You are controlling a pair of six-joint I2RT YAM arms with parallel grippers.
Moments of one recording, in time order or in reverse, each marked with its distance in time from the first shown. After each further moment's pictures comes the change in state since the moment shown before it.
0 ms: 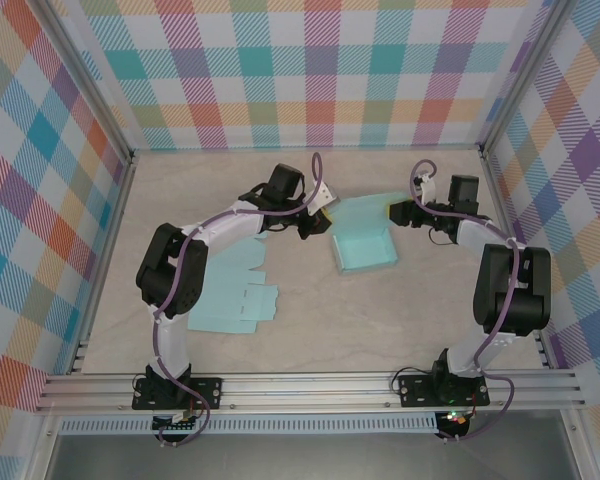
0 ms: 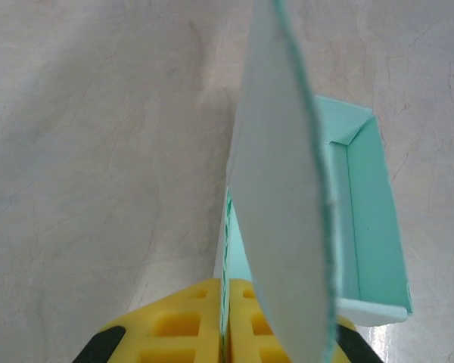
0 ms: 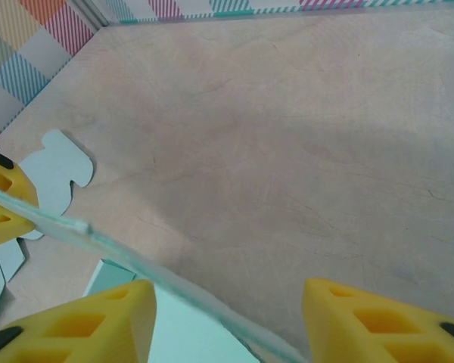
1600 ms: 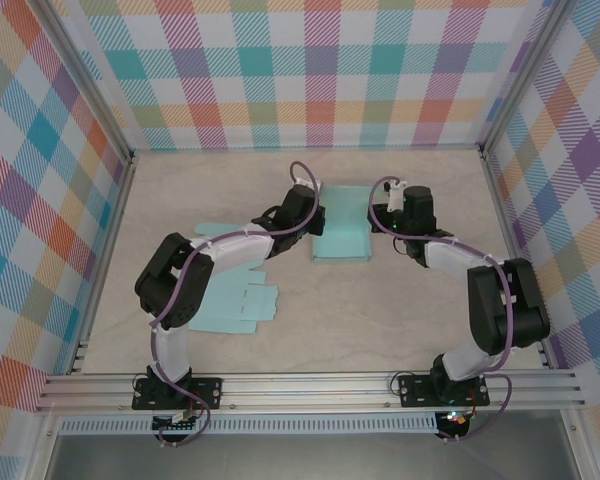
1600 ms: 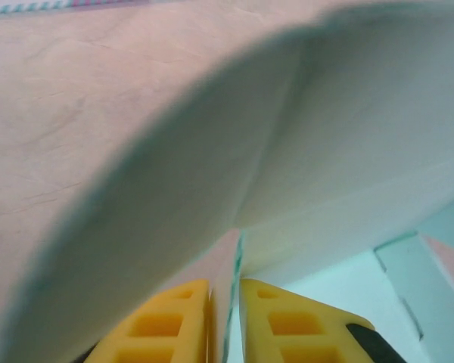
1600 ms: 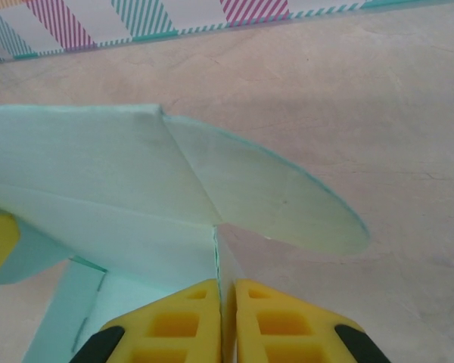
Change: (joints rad) left arm -0.143 -0.066 -0.187 0.312 -0.757 -0.721; right arm 0.332 -0.100 -0.158 0.256 0.599 0.346
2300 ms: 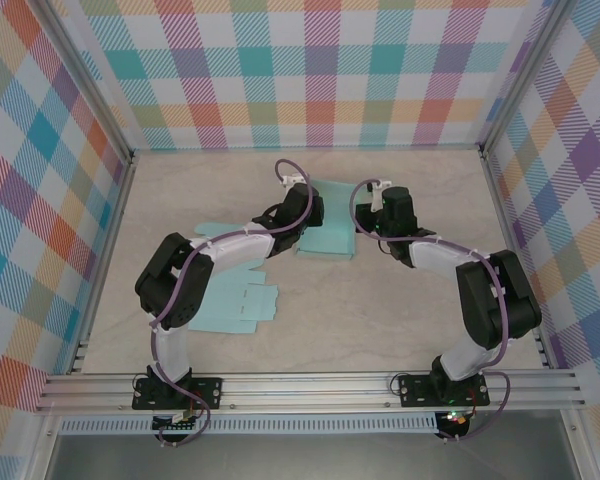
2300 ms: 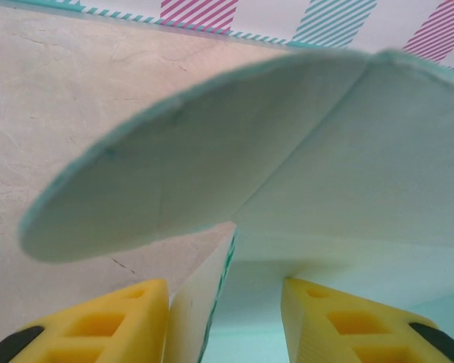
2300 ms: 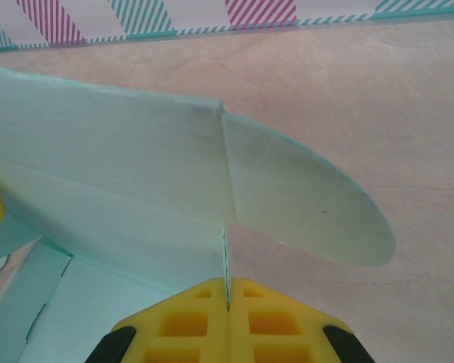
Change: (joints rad) left arm -0.004 0.000 0.012 0.003 -0.147 -0.215; right arm 0.114 0.041 0.033 0.024 0.166 -0.002
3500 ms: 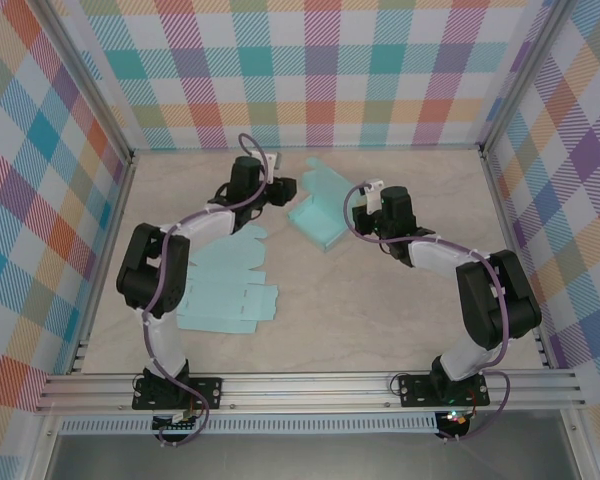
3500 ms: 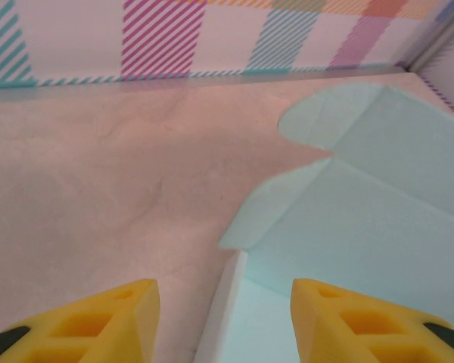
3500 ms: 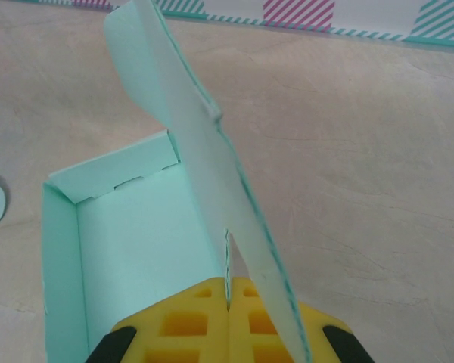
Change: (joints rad) left arm 0.344 0.028 0.030 0.118 0.612 0.323; right arm 0.006 -0.001 0.010 -0.029 -0.057 -0.180
